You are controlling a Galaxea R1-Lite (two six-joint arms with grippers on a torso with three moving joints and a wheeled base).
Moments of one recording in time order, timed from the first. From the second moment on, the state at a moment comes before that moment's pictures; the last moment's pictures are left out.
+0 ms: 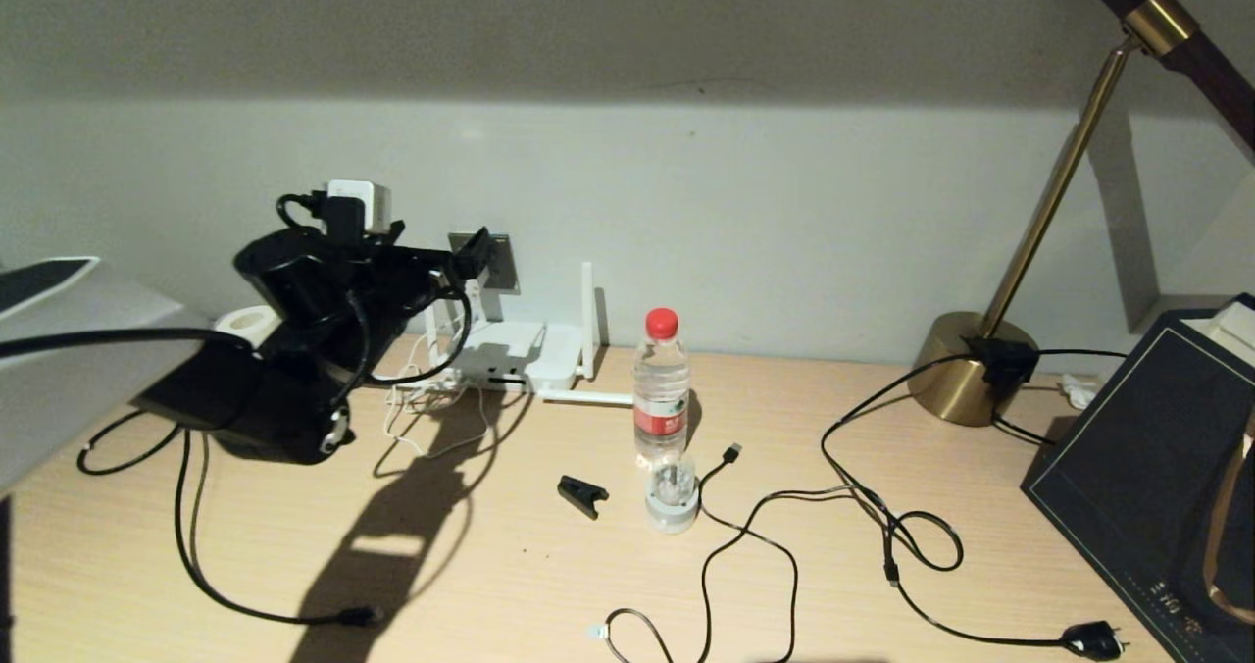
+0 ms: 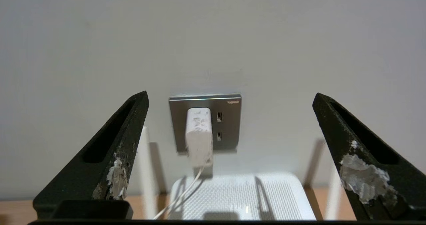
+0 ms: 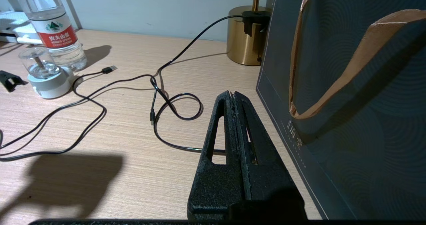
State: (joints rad) left arm -0.17 2.09 -1.10 -1.29 -0.03 0.10; right arm 0.00 0.00 0.00 -0.09 0.01 -0.01
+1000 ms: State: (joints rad) left arm -0.06 1.31 -0.65 0.33 -0.40 1.35; right arm 0.00 0.00 0.00 -0.09 0.01 -0.01
